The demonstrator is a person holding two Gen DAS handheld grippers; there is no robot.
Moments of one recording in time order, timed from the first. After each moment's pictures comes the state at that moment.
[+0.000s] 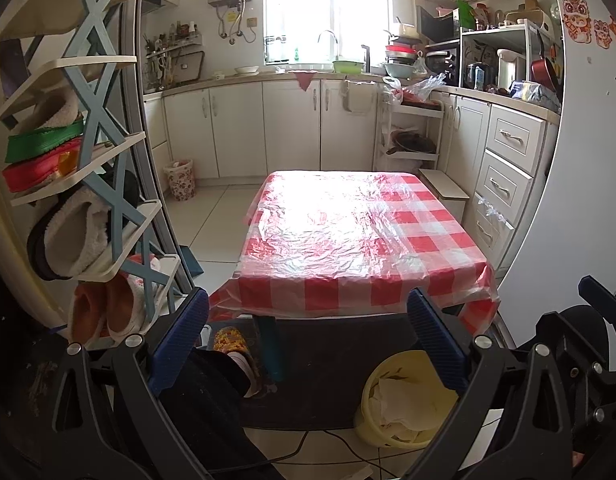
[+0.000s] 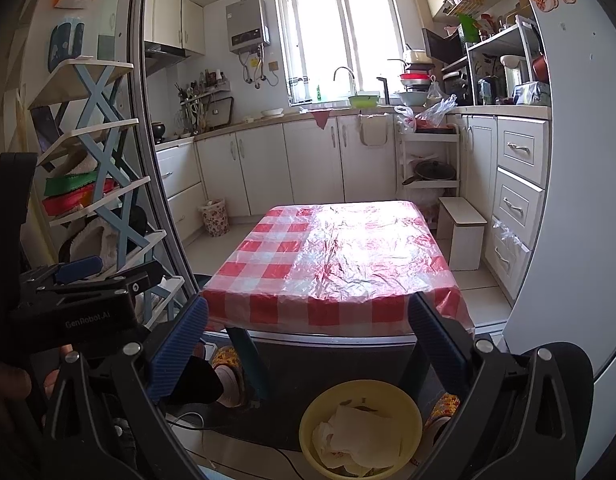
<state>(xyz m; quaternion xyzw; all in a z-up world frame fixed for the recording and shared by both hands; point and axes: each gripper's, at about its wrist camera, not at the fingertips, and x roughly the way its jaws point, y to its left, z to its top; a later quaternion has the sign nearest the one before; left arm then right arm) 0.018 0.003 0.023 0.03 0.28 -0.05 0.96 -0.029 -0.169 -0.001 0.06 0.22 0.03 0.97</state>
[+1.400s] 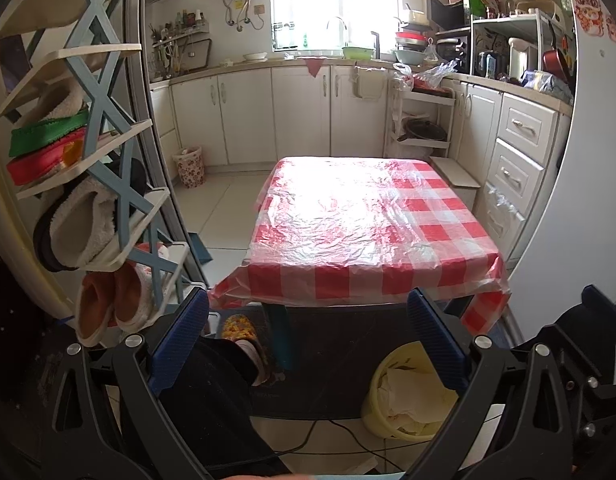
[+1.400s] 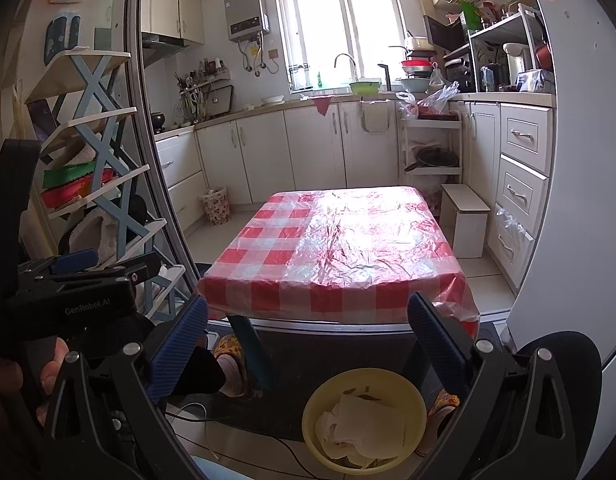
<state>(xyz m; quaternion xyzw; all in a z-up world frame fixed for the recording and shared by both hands) 0.025 0.009 0.019 0.02 0.30 -0.04 0.95 -0.024 -0.165 -0.013 0.07 0.24 0.04 0.97</state>
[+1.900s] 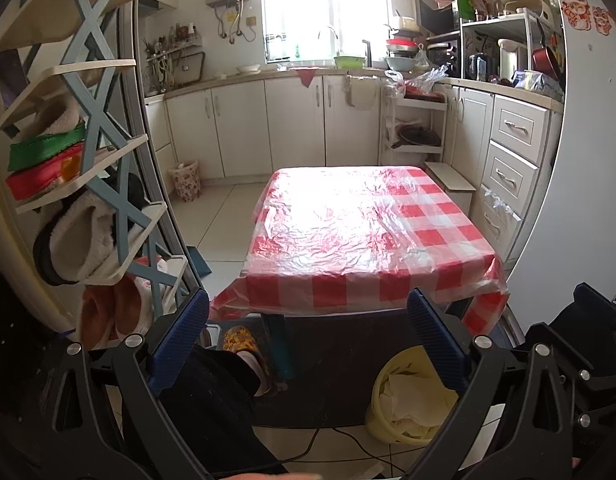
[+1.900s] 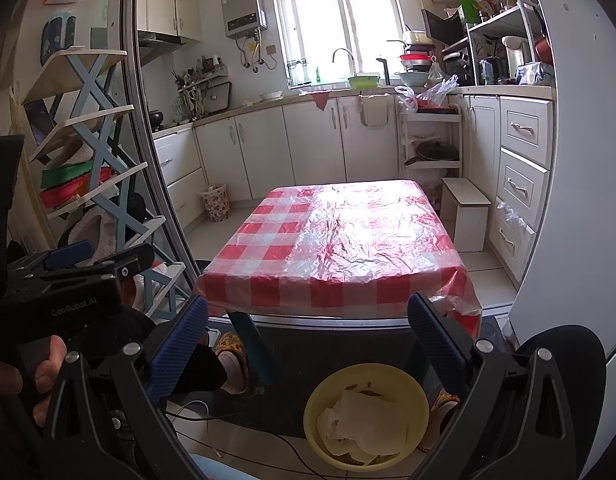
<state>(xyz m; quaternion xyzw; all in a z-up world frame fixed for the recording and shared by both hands) 0.020 -0.001 0.022 0.04 0.29 -0.04 0.96 -0.021 -0.166 -0.015 0.07 0.25 0.04 0.97</state>
